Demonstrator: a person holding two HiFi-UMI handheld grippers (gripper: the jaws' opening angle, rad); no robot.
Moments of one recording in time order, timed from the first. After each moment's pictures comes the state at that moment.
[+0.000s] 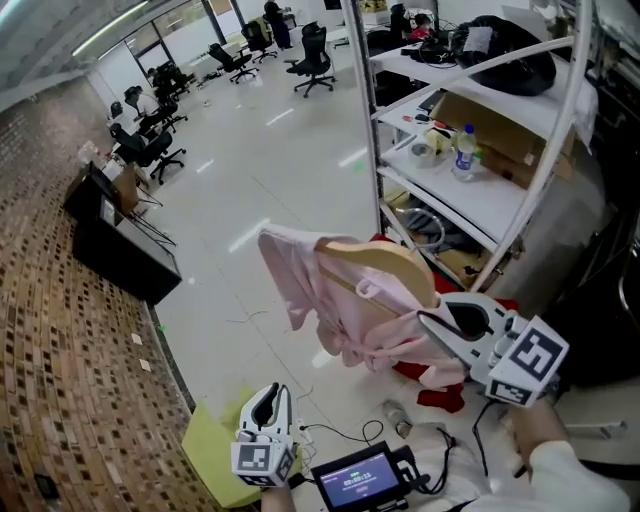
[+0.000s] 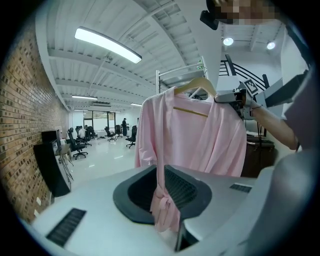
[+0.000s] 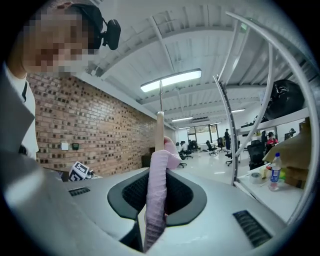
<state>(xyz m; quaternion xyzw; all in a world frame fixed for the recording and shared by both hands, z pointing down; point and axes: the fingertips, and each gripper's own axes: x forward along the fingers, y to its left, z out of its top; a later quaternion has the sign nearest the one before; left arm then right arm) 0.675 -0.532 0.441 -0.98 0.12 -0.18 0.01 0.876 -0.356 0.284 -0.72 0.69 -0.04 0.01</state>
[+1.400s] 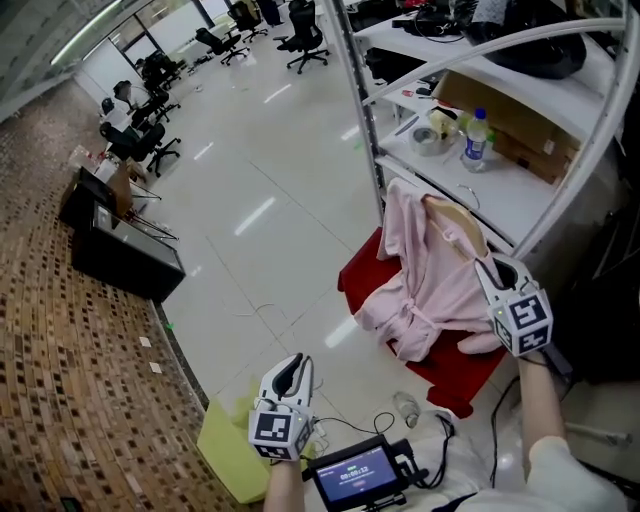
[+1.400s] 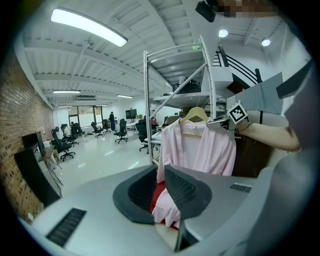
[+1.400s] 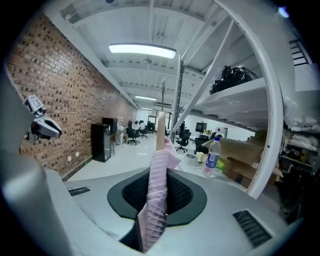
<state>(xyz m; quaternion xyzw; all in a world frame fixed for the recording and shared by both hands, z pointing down) 0.889 -0.565 0.476 -0.97 0.05 -0.23 0.03 1.190 -0.332 0.464 -0.87 0.47 -0.09 -0.13</state>
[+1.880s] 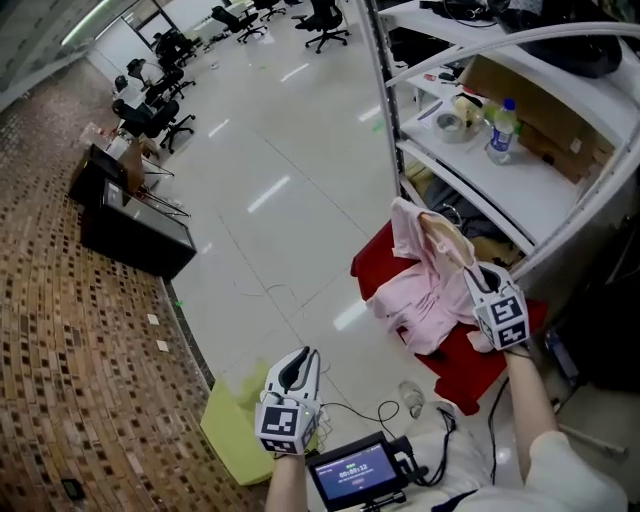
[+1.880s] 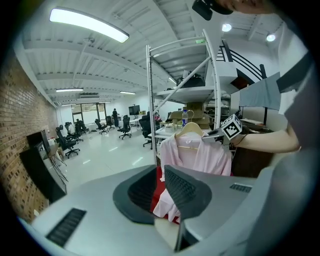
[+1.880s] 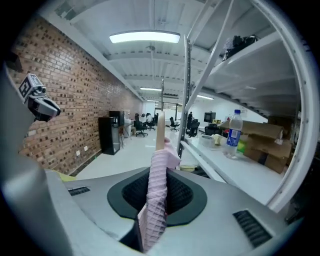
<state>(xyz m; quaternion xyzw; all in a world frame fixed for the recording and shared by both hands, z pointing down) 0.890 -0.584 0.501 -0.96 0.07 -0.26 0.02 1.196 -0.395 0.588 -0.84 0.50 -0.15 -0.14</state>
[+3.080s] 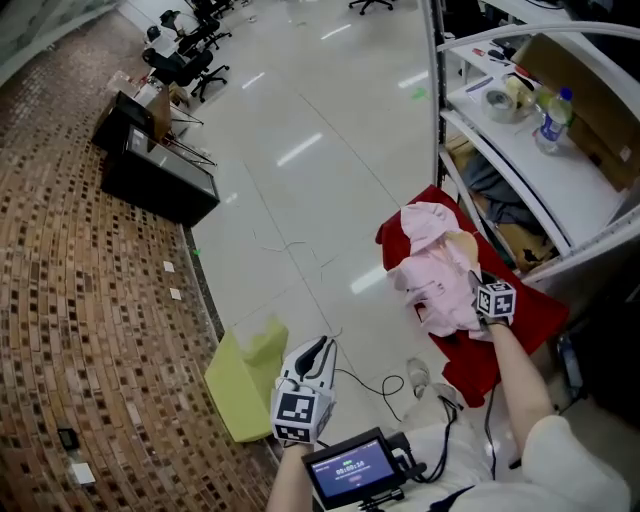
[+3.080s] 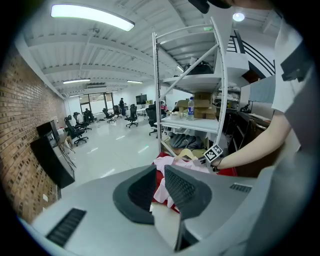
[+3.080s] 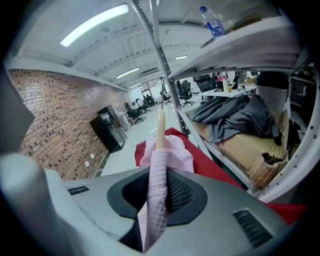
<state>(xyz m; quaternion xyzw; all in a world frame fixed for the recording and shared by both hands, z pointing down) 0.862 -0.587 0.552 -0.94 0.12 -0.31 0.00 1.216 -0.436 0.894 -0.79 0.49 -0.36 -0.02</state>
